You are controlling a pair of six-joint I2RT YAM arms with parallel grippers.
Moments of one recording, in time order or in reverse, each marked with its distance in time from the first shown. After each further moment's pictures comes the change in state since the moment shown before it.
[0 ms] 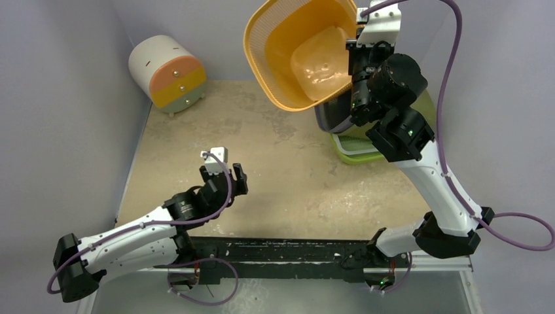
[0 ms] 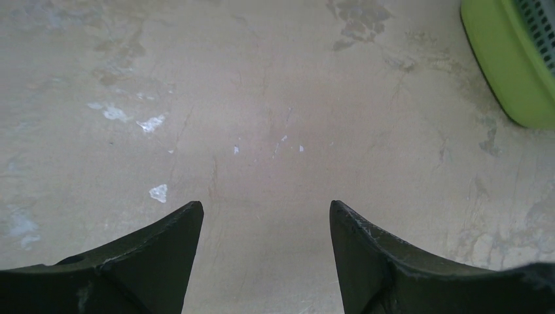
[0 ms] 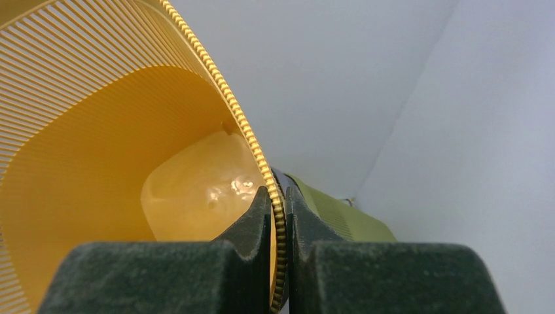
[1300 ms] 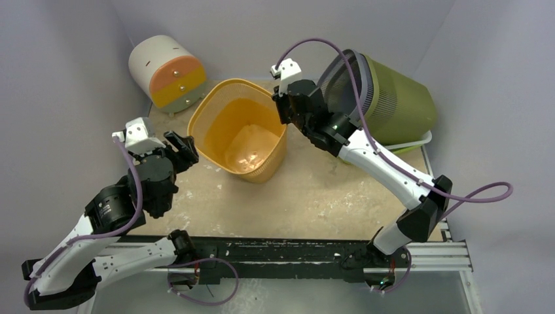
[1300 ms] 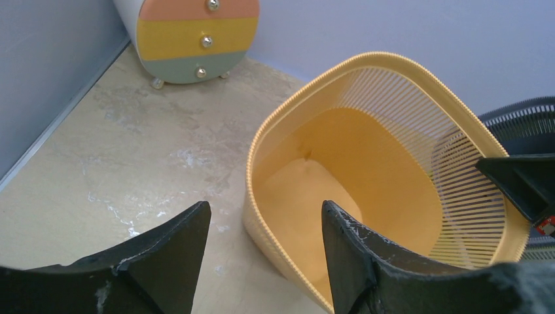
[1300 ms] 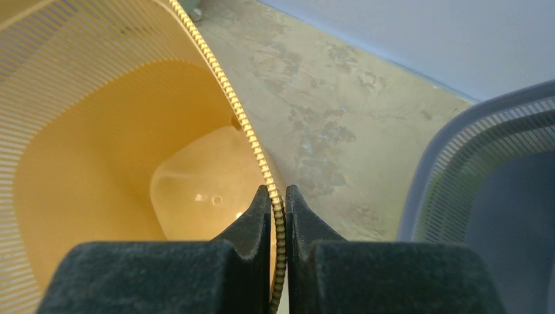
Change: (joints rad) left arm 0.000 -0.121 0.668 -0.512 -0.383 0.039; right arm 0.013 0.160 -0.333 -0.200 -0.622 0.512
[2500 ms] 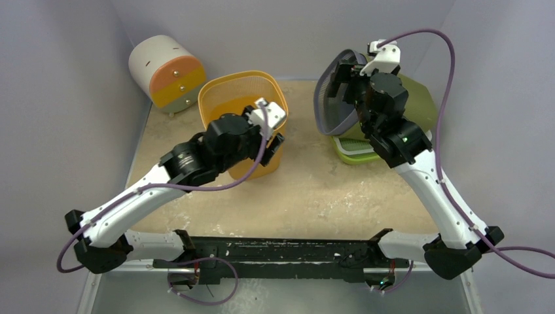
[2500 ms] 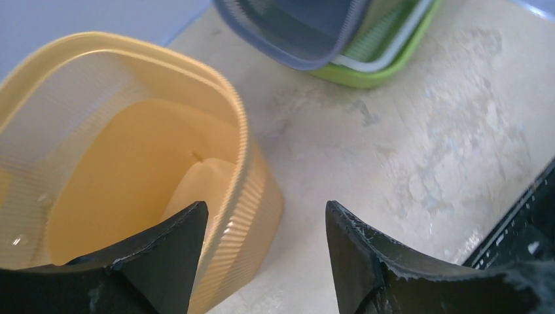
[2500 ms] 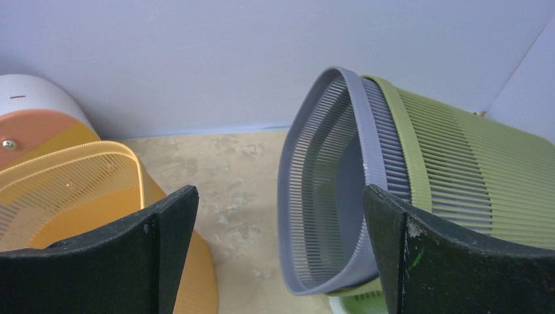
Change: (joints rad) left arm 0.004 0.467 0.208 0.247 0.789 0.721; right arm -0.255 -0.320 -0.101 0.050 0.166 0.122
